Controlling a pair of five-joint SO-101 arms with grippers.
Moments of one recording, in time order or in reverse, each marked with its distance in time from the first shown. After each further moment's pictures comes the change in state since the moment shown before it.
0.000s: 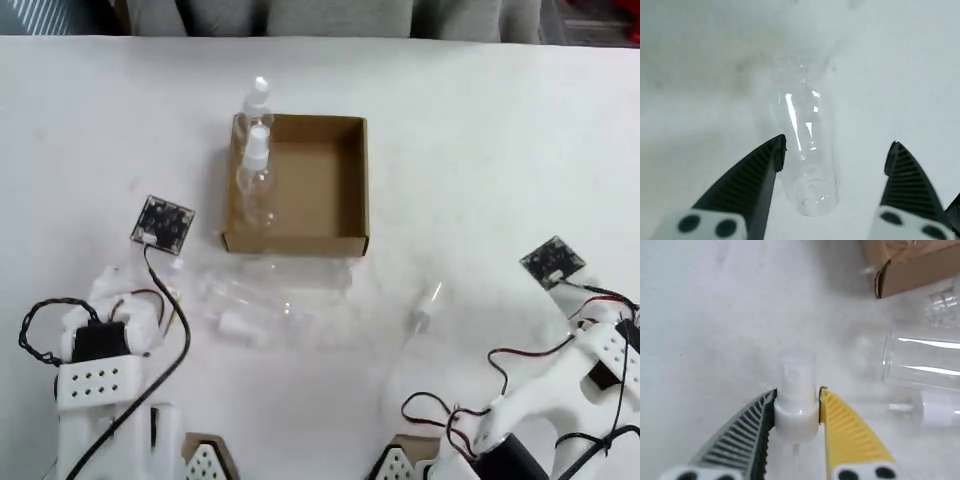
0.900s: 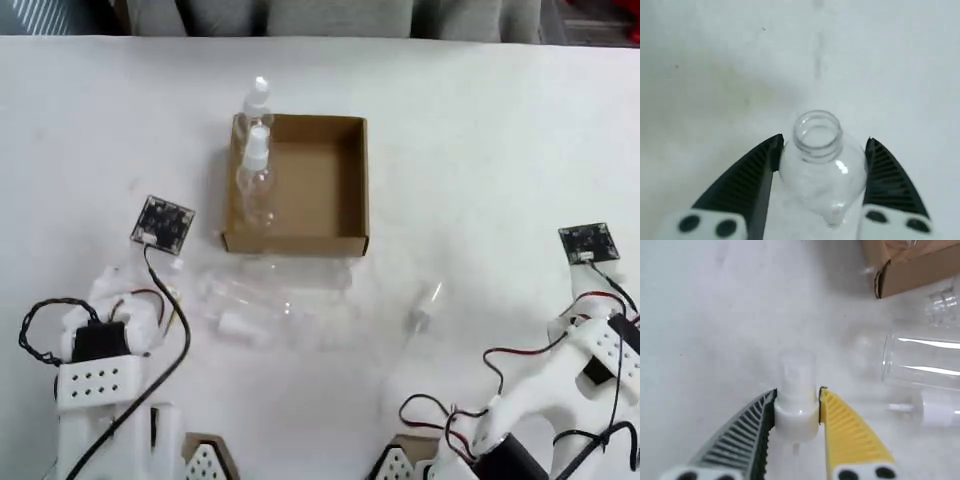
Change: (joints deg) left arm 0.0 0.0 0.0 0.0 0.0; right arm -2.5 0.0 0.9 -0.6 -28.7
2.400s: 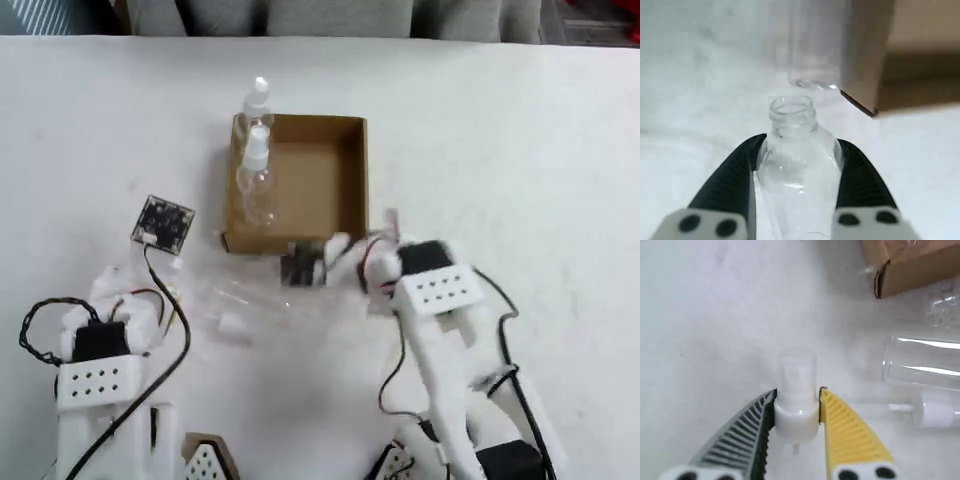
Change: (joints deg) left arm 0.0 0.0 0.0 0.0 0.0; right arm -63.5 -0.2 -11.7 18.5 14.4
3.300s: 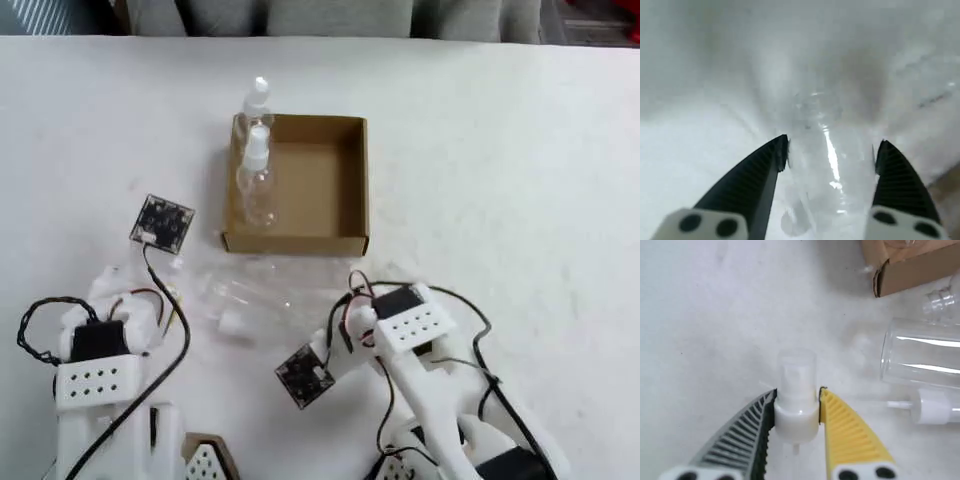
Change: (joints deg) left arm 0.0 0.0 -1.1 1.5 0.0; right arm -10.7 -0.4 22.5 -8.3 31.0
